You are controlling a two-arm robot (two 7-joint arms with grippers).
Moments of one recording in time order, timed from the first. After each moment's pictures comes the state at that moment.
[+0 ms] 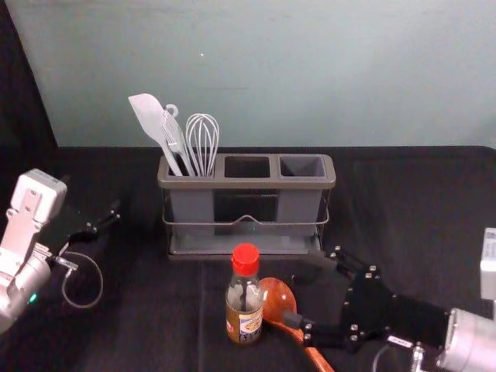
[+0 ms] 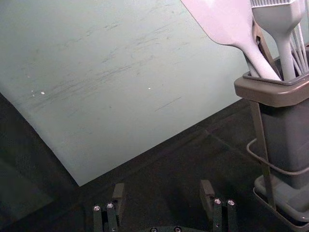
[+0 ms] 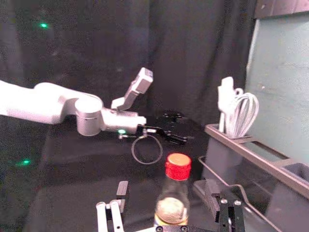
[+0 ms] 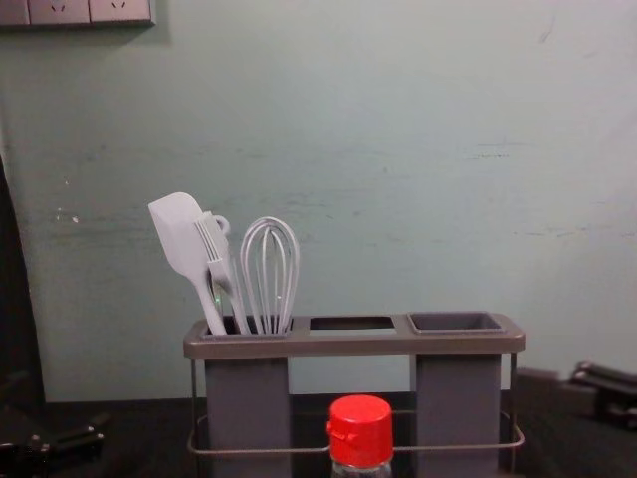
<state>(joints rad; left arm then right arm) -0.20 0.60 0.45 -1.41 -0.25 -0.12 0.03 -0.04 0.77 -0.39 -1.84 0.54 -0.21 0.65</state>
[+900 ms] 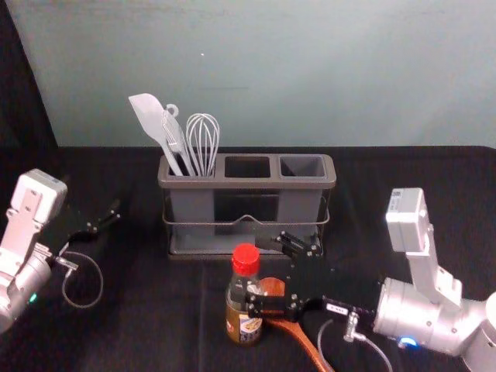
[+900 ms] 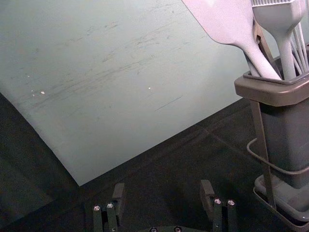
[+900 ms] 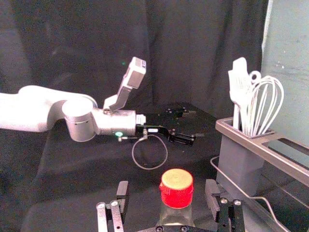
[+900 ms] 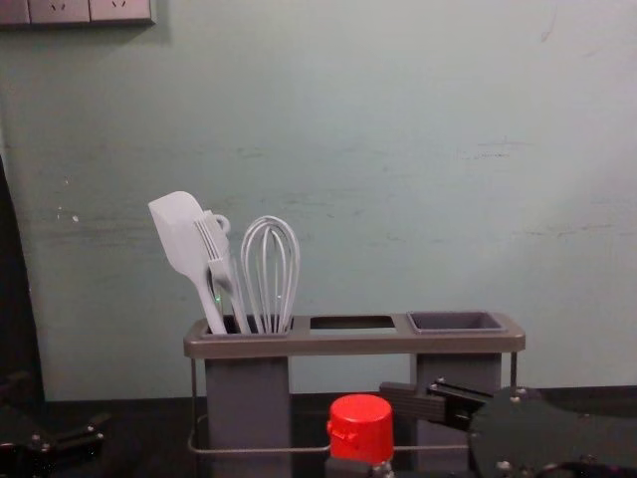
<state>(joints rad) -0.20 0.60 0.45 -1.41 -0.25 -0.12 0.03 0.17 0.60 -0.52 -1.69 0.51 -0.04 0.67</state>
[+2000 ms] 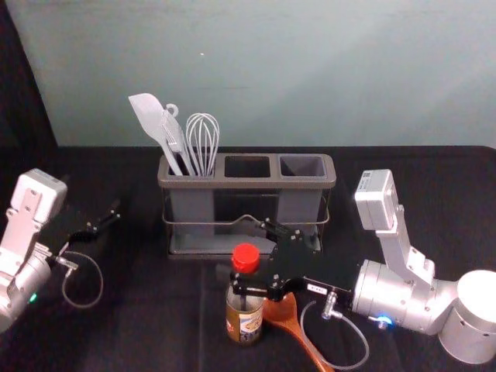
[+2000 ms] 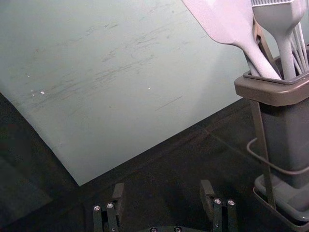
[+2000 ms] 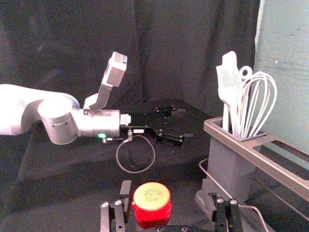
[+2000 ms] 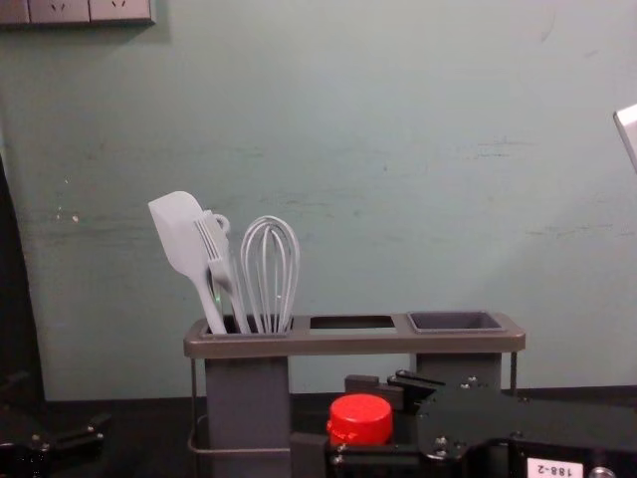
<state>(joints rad) -0.20 0.60 0.45 -1.41 -0.25 -0.12 0.03 0.26 0.53 -0.57 -1.60 0.49 -0.01 0.64</state>
